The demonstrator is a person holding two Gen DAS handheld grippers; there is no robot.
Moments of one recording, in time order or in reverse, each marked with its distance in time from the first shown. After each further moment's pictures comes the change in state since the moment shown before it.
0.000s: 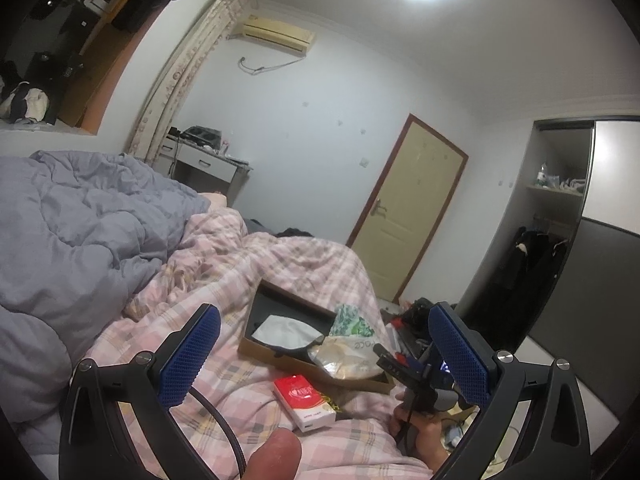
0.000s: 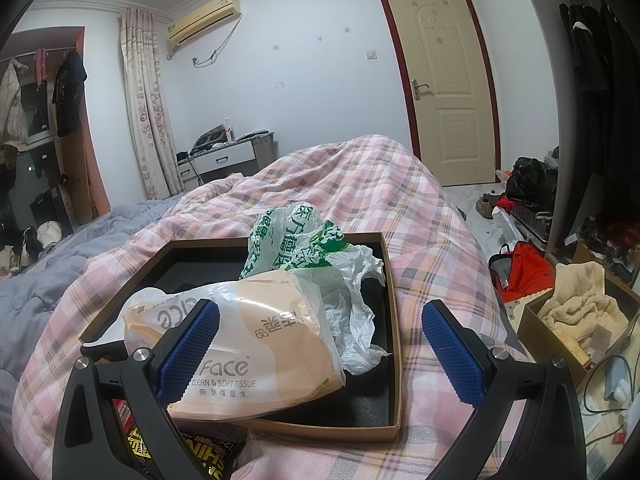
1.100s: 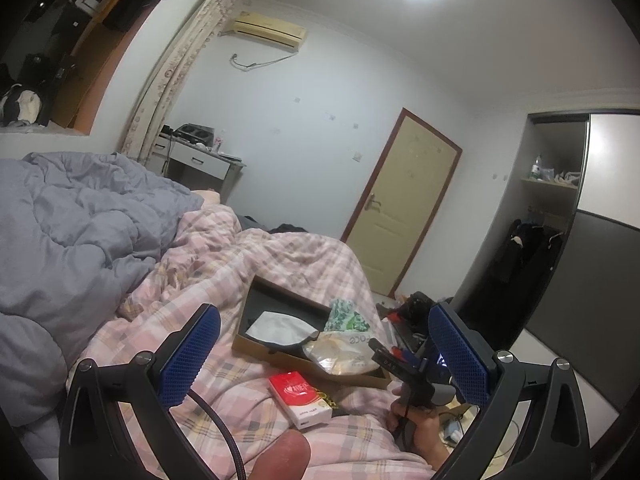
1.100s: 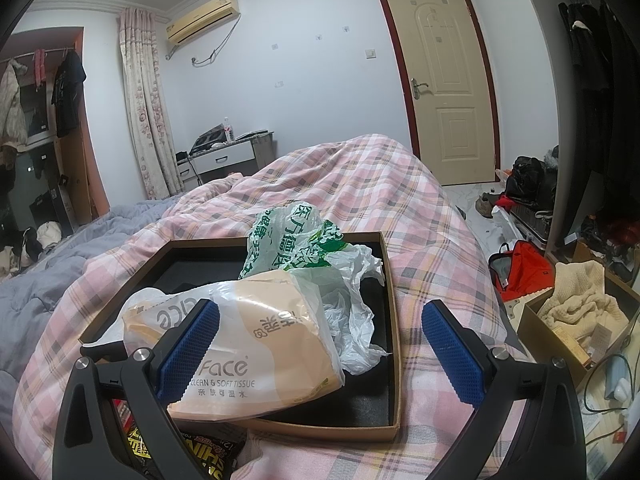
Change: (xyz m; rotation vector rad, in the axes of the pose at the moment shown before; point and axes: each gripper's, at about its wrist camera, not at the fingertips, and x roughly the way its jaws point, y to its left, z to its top) left arm 0.003 -0.004 -0.002 0.012 0.017 -0.025; right arm 0.000 -0.001 0.000 -0.001 0.000 -0.001
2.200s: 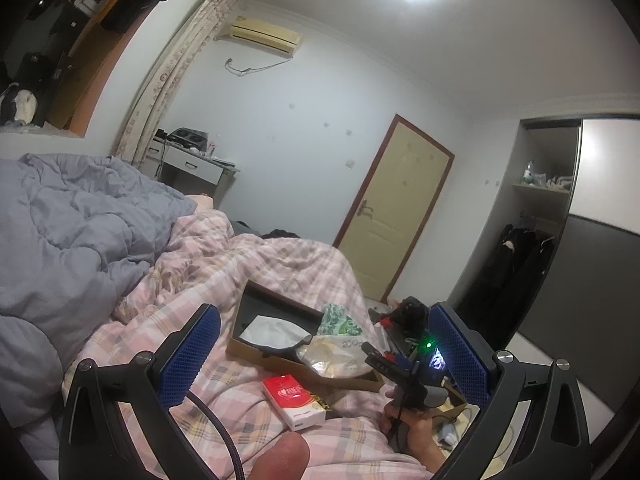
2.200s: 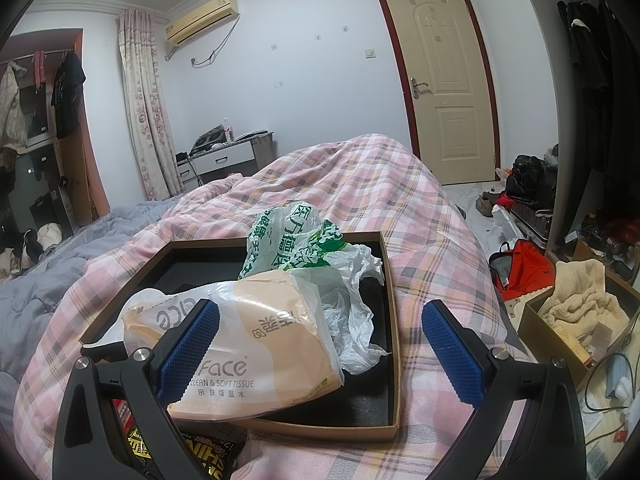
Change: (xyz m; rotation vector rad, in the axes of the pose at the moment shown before) left arm -0.005 -0.002 0.001 0.017 -0.010 -0.020; right arm 0.000 0.000 0.000 0.004 0.000 0.002
